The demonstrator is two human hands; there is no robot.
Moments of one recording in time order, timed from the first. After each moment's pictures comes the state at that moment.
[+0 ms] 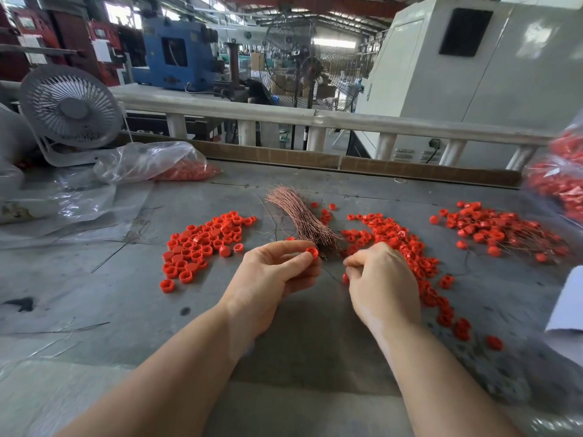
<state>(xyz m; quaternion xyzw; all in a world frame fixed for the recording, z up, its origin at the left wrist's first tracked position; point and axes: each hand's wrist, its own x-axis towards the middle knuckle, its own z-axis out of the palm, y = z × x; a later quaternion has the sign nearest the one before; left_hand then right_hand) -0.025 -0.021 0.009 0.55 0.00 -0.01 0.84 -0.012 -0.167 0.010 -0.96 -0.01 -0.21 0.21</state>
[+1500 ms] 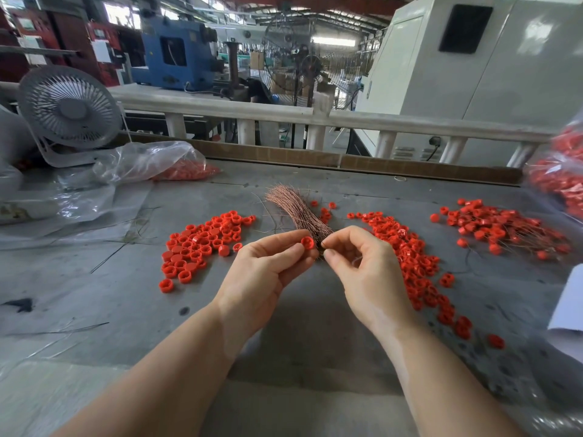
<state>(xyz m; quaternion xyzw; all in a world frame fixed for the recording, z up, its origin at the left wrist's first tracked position) -0.025 -0.020 0.018 0.47 0.01 0.00 0.88 -0.020 -0.155 0.021 -0.81 -0.17 -0.20 0.52</state>
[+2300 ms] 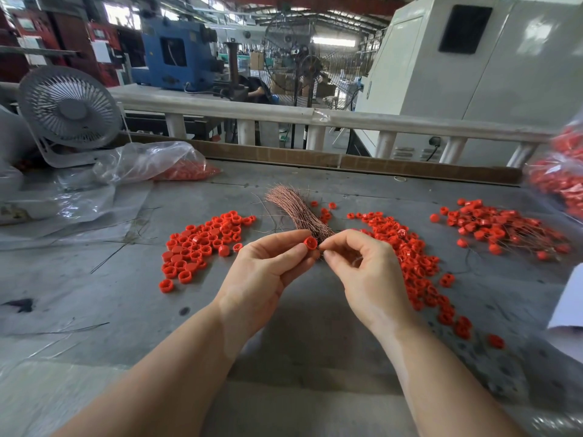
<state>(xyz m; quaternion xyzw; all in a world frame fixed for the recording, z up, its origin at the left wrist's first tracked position) -0.027 -0.020 0.018 0.47 -0.02 -0.01 0.88 -0.017 -0.156 0.018 -0.82 -0.17 -0.20 0.51</state>
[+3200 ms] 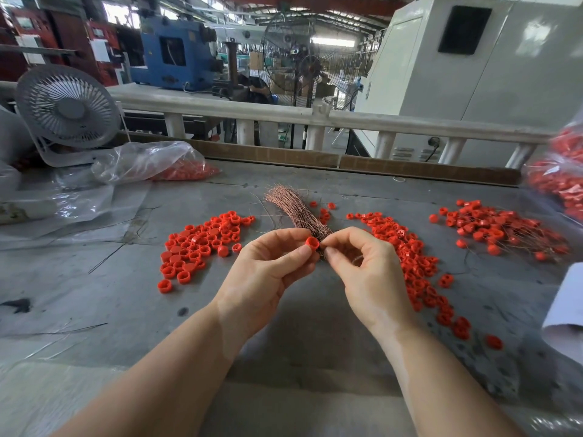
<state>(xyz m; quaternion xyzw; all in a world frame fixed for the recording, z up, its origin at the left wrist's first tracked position) -0.029 -0.020 0.017 0.48 -0.03 0.00 0.88 -0.020 -0.155 0.021 -0.81 -0.15 -0.20 0.53</state>
